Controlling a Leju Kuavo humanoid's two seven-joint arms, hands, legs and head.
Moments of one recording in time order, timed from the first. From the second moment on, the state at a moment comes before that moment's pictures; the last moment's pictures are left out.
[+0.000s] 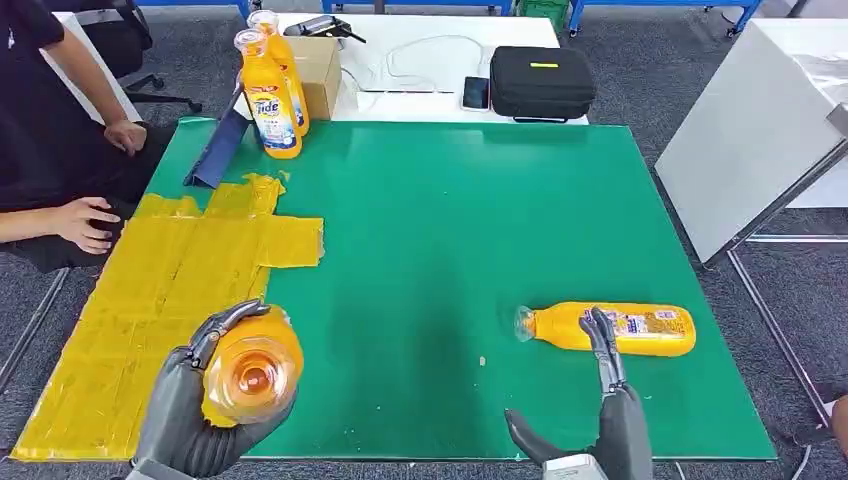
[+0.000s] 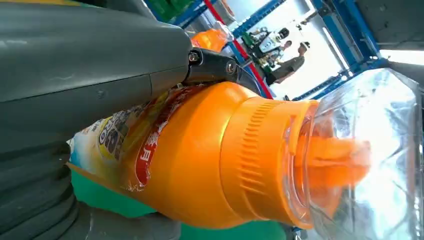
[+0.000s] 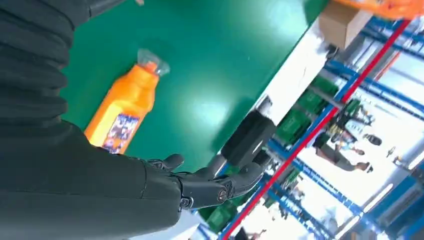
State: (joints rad) left arm 0.41 -0.11 -0.24 -2.22 -0.60 0.03 -0.29; right arm 0.55 0.15 0.20 -2.19 0.74 -0.17 -0.14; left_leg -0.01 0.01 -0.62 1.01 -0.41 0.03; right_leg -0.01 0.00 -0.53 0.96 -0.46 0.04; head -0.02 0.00
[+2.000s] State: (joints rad) left arm -0.07 0.09 -0.48 -1.45 -1.57 -0.19 0.17; right arm 0.44 0.09 0.03 -2.25 0.78 0.01 -0.10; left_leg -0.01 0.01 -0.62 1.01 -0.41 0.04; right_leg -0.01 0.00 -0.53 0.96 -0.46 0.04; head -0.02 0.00
